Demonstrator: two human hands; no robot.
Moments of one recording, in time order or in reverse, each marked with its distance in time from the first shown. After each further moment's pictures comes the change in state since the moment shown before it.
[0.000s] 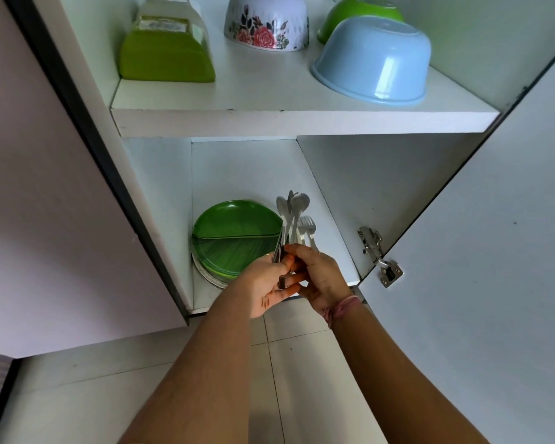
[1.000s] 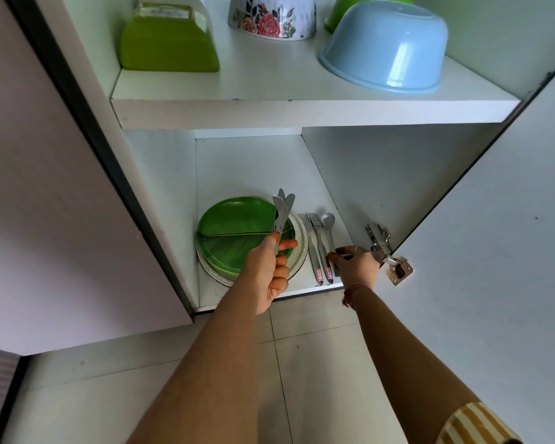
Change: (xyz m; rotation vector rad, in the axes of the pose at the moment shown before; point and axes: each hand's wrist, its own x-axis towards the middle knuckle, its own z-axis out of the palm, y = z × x) left_hand -0.004 0.009 -0.001 -0.037 0.114 0.056; right_hand 0.081 0.022 -0.069 -0.662 0.557 -0.334
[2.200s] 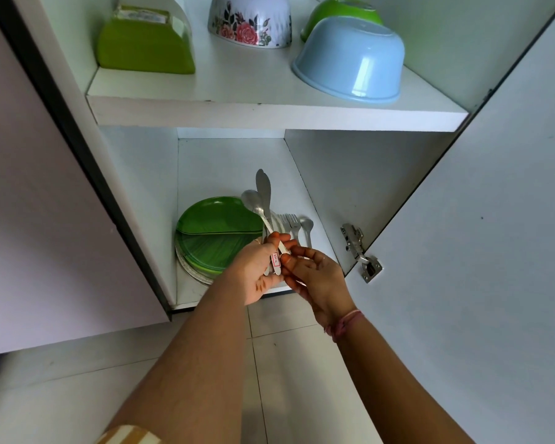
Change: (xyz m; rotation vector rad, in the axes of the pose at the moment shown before) left_hand -0.008 0.001 0.025 -0.006 -0.076 0.016; right_hand -0.092 -0.050 -0.040 0.792 -0.488 0.191
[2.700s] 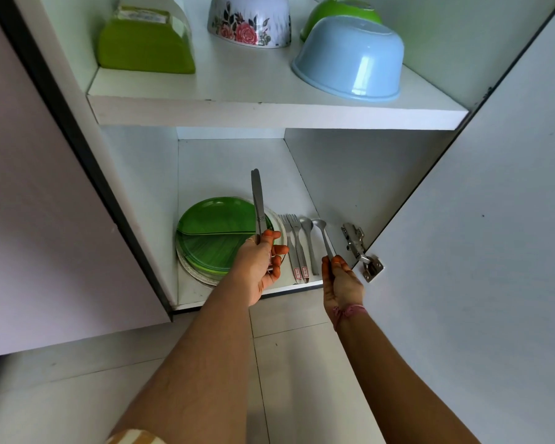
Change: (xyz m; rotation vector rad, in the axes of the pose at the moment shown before) left_hand 0.003 -0.002 0.001 0.010 0.147 0.031; right_hand 0.043 0.021 -0.039 0.711 0.465 0.036
